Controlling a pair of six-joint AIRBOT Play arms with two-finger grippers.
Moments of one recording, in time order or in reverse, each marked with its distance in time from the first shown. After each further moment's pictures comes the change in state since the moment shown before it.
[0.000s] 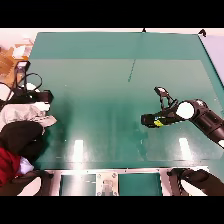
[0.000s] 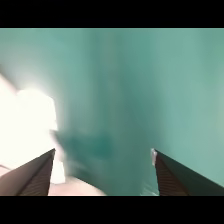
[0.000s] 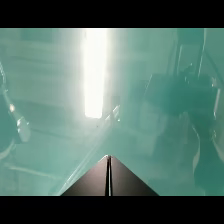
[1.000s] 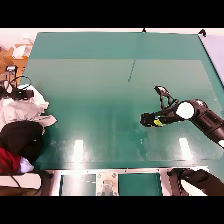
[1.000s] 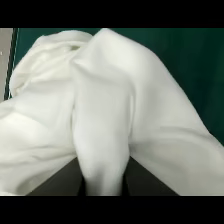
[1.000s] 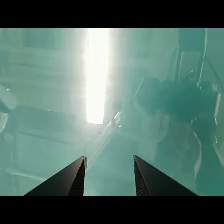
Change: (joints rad) left arm 0.255 -0.504 0.270 0.244 0.115 -0.072; right arm 0.000 0.000 0.001 0.001 -0.021 0.000
